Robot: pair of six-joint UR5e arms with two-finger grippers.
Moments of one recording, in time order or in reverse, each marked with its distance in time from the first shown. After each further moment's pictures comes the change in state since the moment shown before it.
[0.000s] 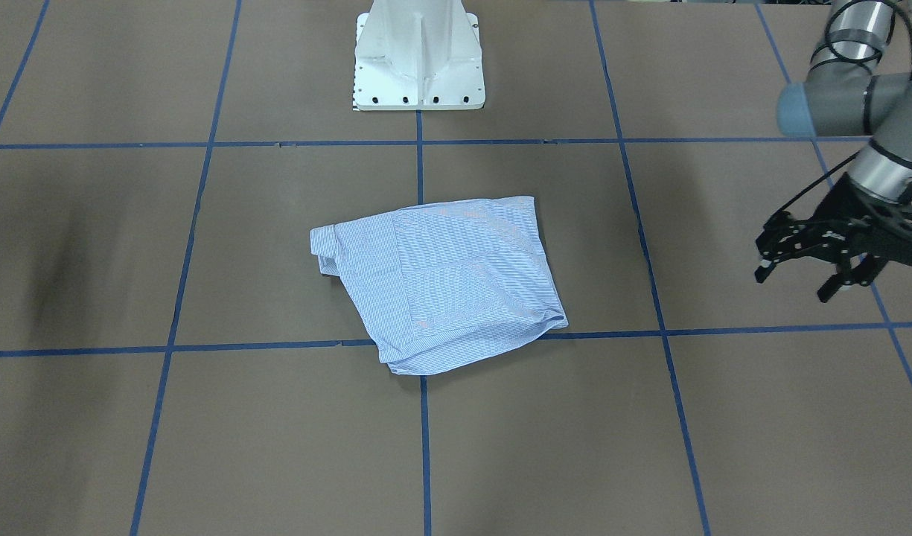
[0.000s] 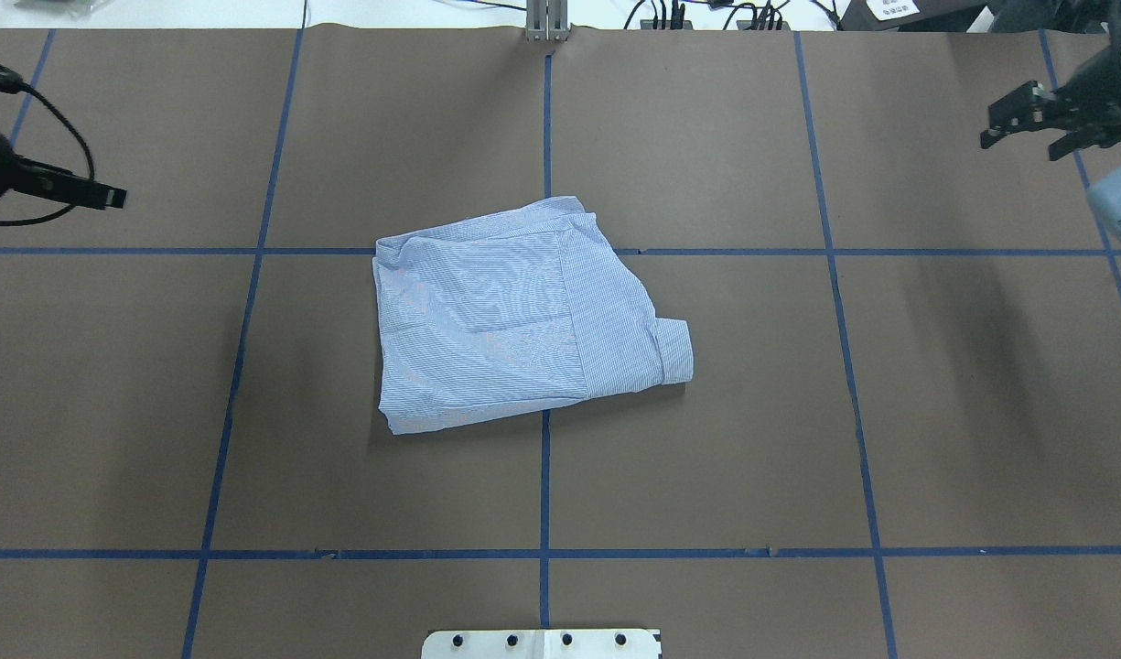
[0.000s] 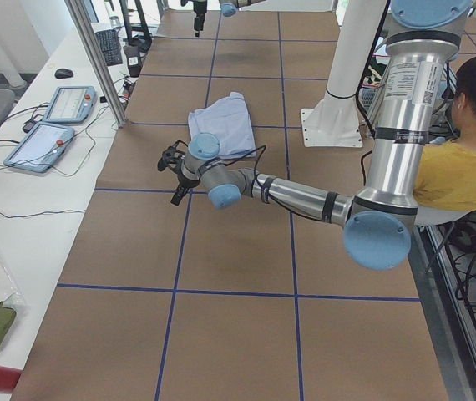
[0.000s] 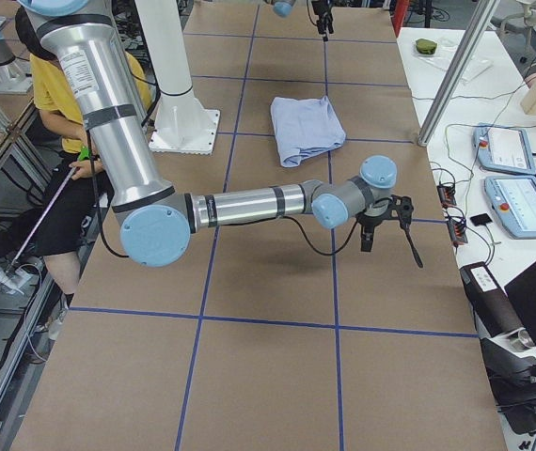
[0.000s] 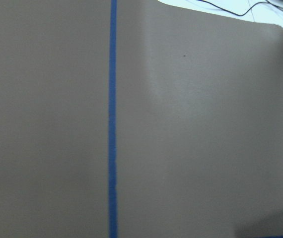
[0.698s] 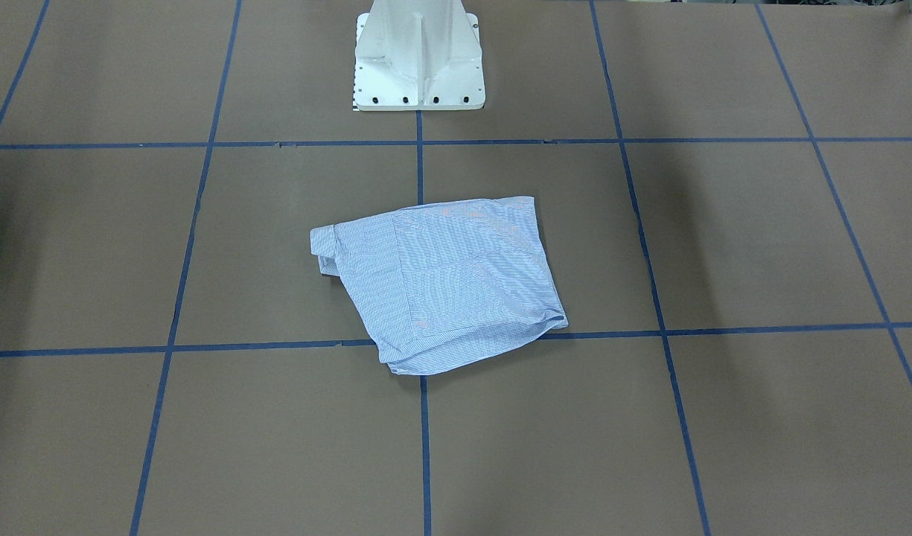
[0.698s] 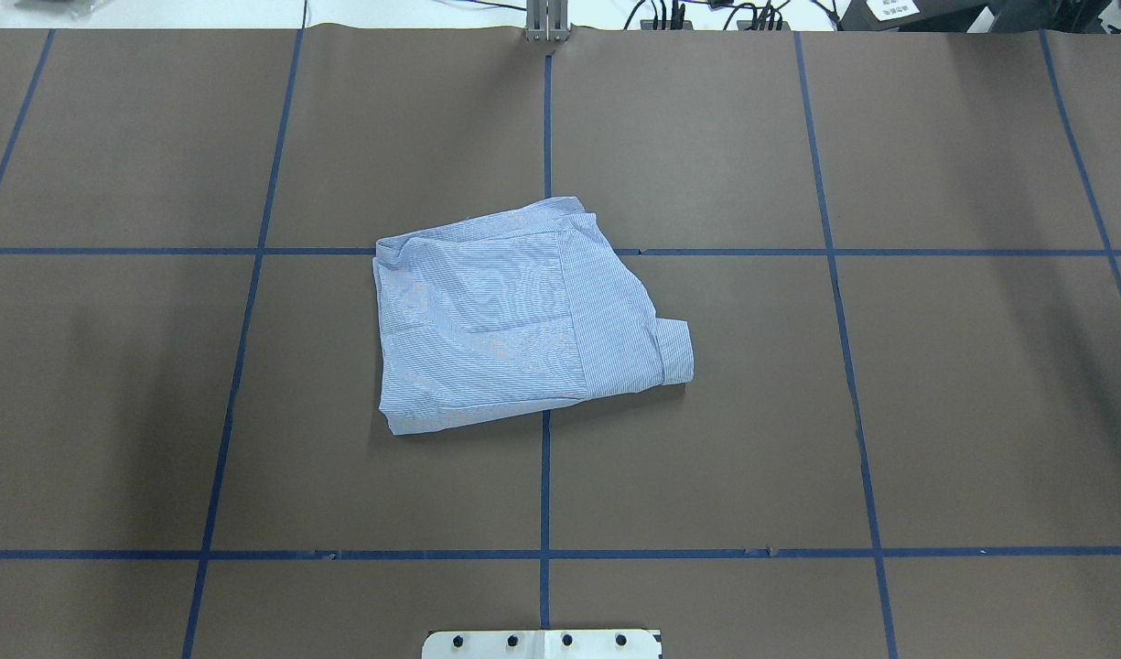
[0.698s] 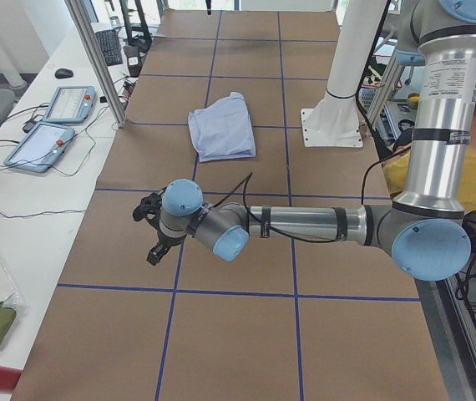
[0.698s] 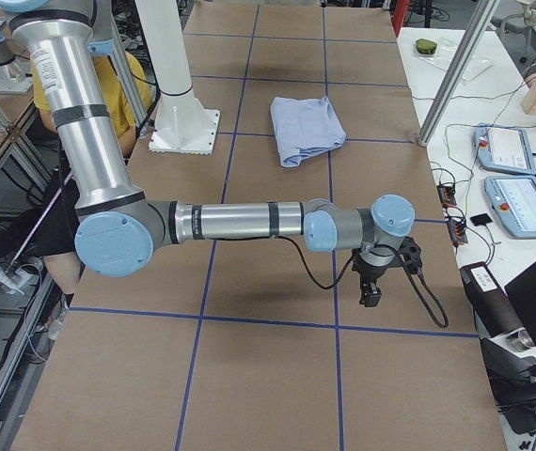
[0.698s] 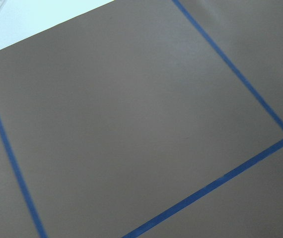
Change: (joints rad) left arm -0.331 0.034 0.136 0.191 -0.167 0.542; right arm 0.176 -0.035 -0.004 -0.298 0.007 -0.541
